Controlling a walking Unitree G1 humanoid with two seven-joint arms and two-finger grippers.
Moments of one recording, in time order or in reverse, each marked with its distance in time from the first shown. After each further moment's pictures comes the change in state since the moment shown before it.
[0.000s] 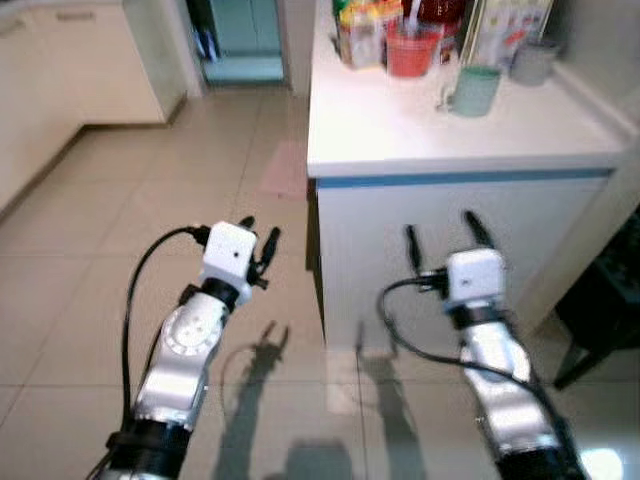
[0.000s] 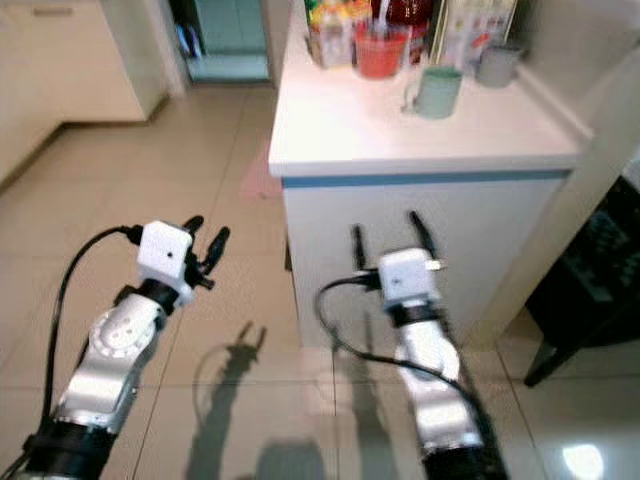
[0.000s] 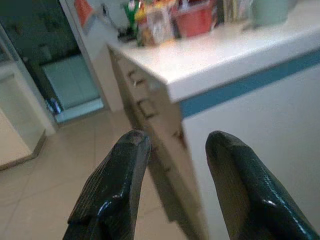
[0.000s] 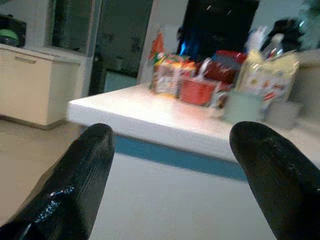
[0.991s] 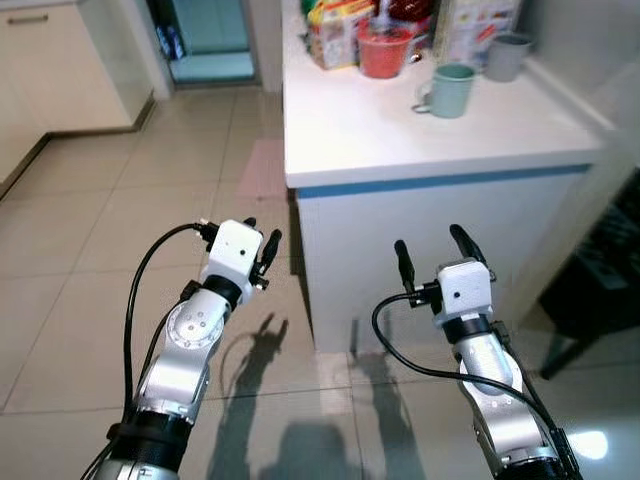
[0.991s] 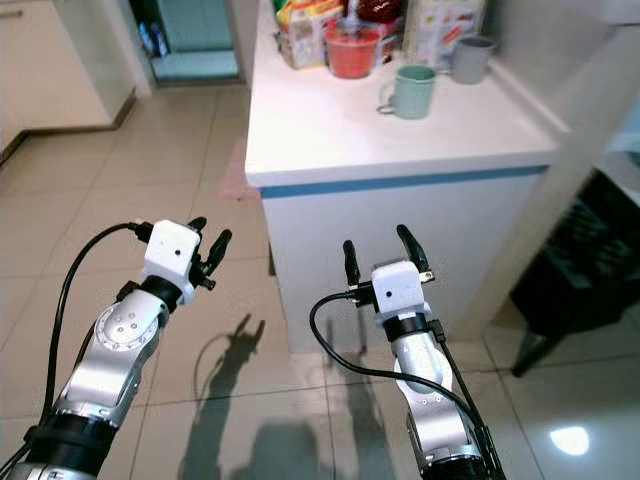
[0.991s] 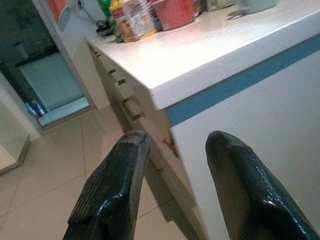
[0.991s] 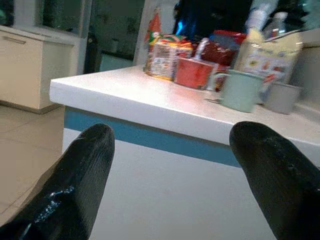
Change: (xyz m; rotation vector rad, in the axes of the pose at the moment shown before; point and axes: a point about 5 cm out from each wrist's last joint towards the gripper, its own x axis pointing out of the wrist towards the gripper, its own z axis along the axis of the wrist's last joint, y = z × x) left arm 0.007 -0.001 0.001 0.044 0.029 -0.027; right arm -0.011 0.002 -0.009 -0.008 0.045 0.038
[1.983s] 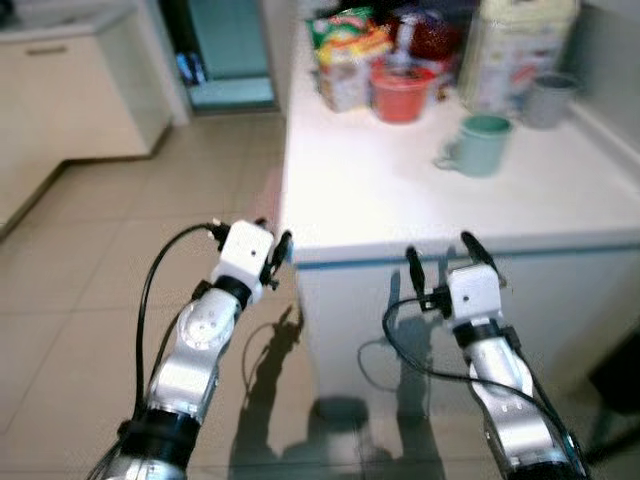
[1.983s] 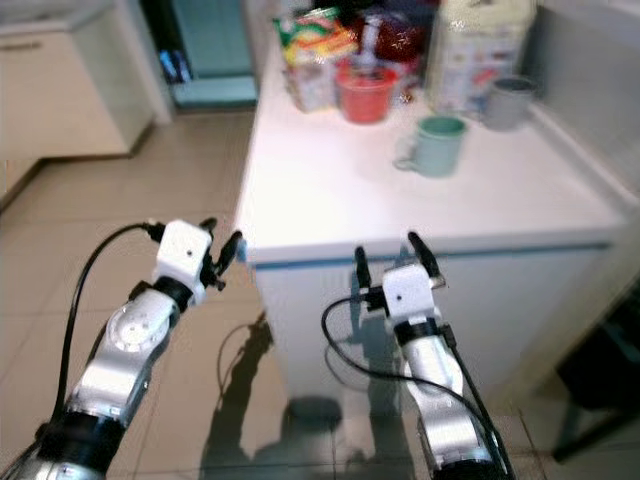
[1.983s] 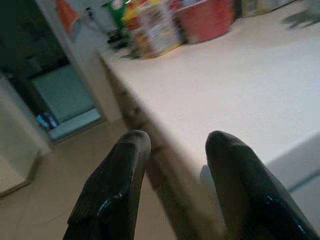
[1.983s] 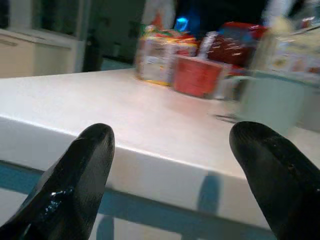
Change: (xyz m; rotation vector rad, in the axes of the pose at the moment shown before) left arm 0.002 -0.006 -0.001 0.002 -0.005 -0.012; right arm -0.005 -0.004 -0.009 -0.011 0.038 -0.004
